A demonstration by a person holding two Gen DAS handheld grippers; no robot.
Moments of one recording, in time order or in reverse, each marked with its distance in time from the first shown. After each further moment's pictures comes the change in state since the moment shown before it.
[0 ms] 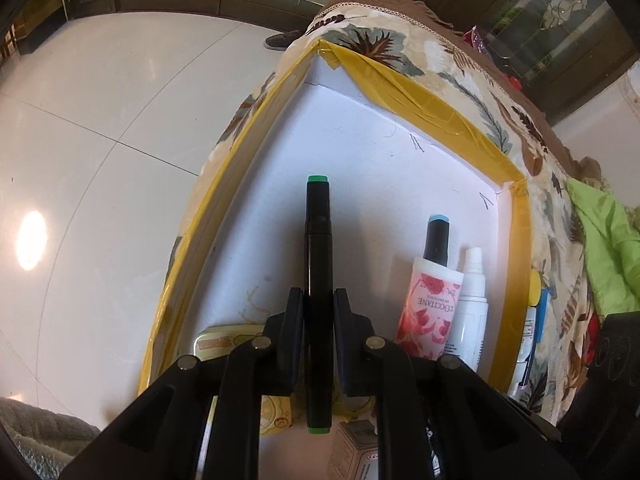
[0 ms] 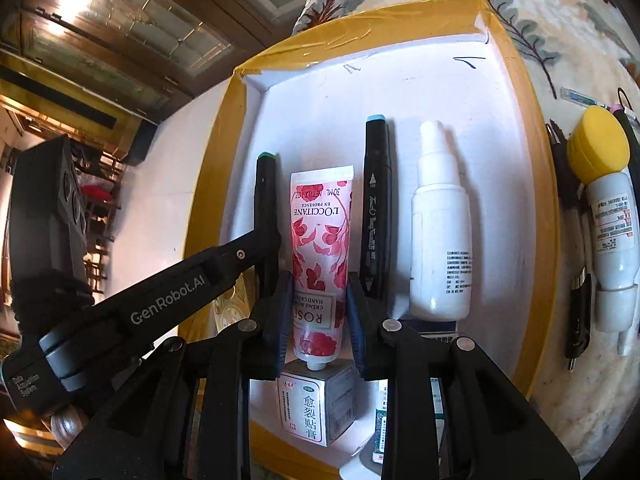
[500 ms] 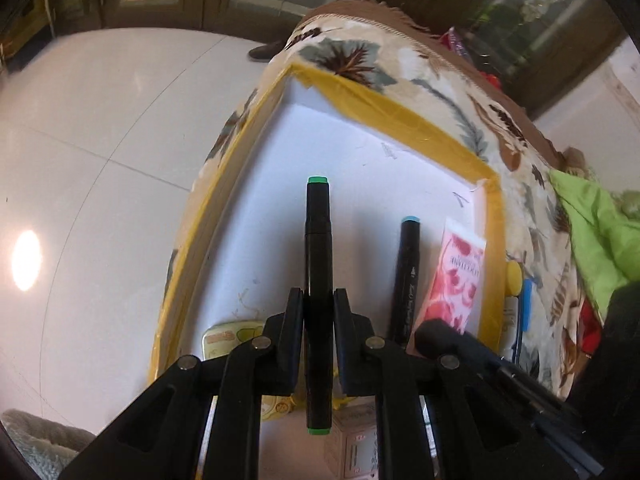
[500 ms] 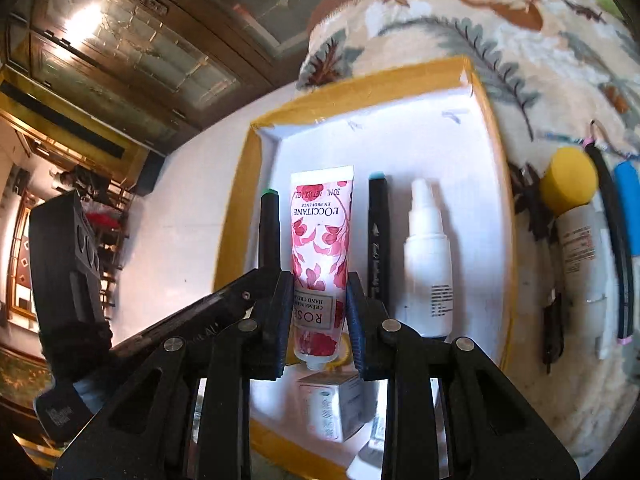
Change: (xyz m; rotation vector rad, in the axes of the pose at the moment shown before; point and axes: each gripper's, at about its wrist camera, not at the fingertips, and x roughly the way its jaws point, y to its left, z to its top) left arm -0.016 -0.008 -0.002 0.056 -0.029 -0.018; right arm -0.046 -0.004 0.004 0.041 -0.111 0.040
